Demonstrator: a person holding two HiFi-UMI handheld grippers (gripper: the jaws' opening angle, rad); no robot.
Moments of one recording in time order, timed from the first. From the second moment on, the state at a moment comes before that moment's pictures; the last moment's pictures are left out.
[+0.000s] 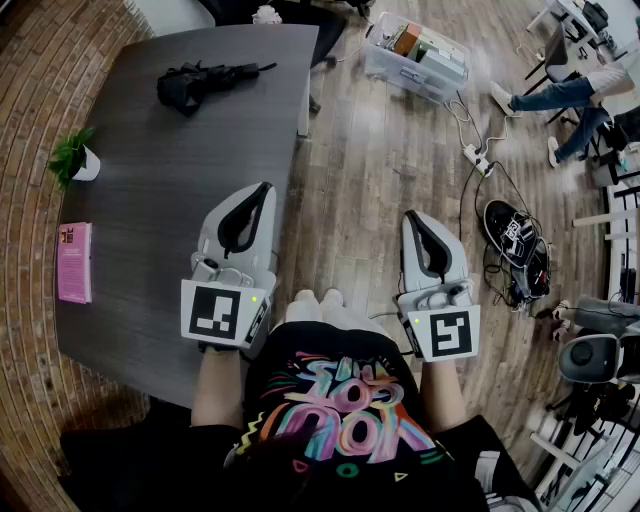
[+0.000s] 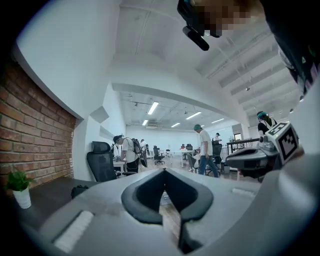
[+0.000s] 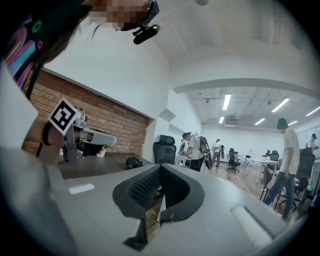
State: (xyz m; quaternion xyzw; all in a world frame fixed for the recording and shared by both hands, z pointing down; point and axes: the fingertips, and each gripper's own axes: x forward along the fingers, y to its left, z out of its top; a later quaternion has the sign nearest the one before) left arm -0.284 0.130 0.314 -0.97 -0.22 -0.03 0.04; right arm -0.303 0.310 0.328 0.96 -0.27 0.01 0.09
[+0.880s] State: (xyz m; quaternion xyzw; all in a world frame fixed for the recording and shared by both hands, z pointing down) left arm -0.250 0.153 0.309 -0.97 -0.24 -0.02 0.06; right arm -0.275 0.337 0.337 0.97 -0.25 0.02 0.06
